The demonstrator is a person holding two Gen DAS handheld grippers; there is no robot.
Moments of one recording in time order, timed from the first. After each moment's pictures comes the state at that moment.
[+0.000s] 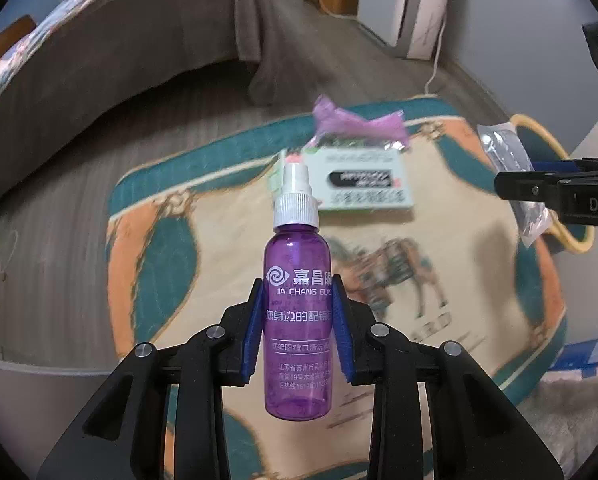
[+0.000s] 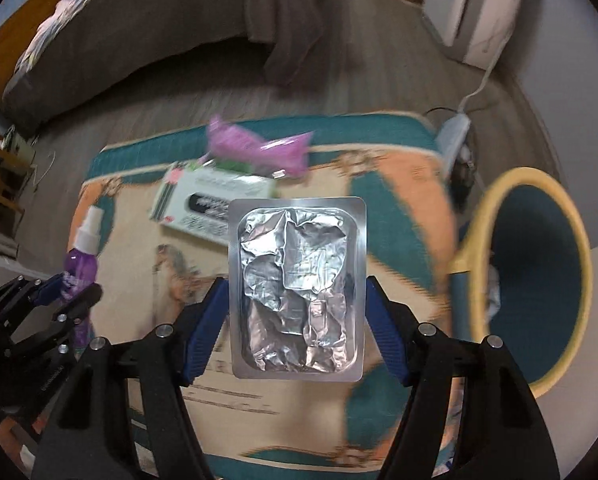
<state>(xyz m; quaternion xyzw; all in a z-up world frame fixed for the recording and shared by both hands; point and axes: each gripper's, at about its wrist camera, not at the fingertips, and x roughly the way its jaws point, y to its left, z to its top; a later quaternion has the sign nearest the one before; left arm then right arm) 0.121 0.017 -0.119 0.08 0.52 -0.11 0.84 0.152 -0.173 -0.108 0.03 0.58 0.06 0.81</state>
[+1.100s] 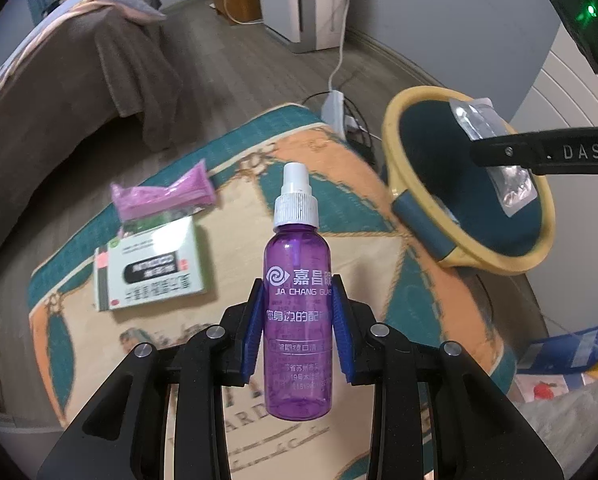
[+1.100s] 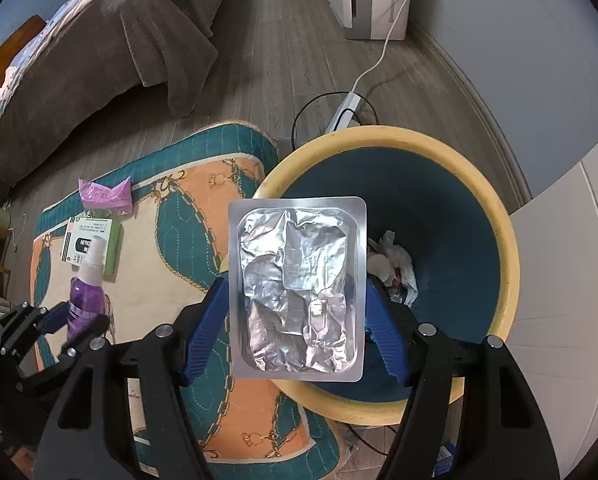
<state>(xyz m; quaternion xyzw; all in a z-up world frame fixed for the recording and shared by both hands) 0.126 -0.176 -0.129 0.15 0.51 -0.20 0.82 0.143 -0.368 -0.113 0.10 0.57 -0.01 0.82</state>
